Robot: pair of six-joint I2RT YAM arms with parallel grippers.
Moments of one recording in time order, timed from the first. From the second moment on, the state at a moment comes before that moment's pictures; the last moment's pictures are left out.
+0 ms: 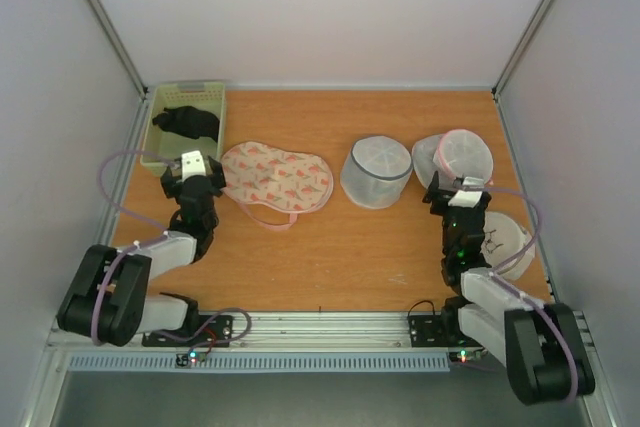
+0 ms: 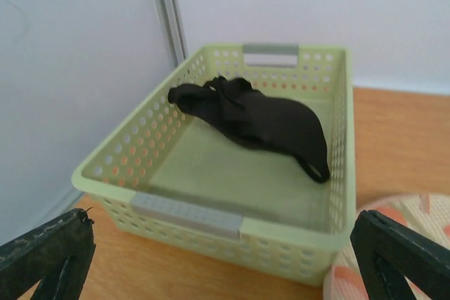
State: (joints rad) left arm -0.25 1.31 0.34 0.73 -0.66 -0.04; right arm 0.11 0.94 0.14 0.75 0.30 0.09
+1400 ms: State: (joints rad) left arm -0.06 1.57 0.37 0.89 -0.23 -0.06; right arm 0.02 1.61 0.23 1.31 0.12 0.02
